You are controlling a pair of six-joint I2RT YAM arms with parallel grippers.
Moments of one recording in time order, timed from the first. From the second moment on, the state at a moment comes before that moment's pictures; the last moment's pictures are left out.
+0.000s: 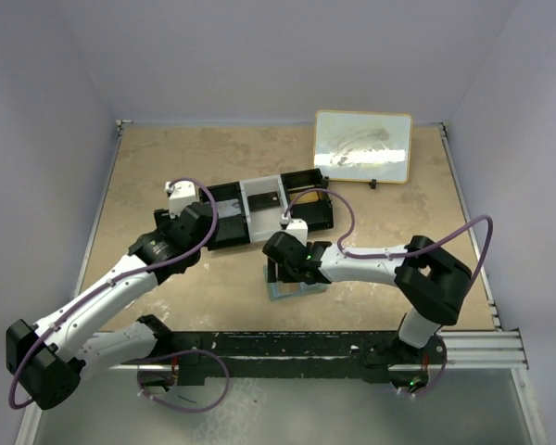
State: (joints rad) left arm -0.66 1.00 0.85 -0.70 -0.74 -0.59; right arm 1.03 1.67 0.92 -0.33 0.34 0.90
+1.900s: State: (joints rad) left arm -0.73 0.84 0.61 -0.50 -0.24 -0.84; right arm 1.00 1.65 0.87 -0.13 0.18 0.88
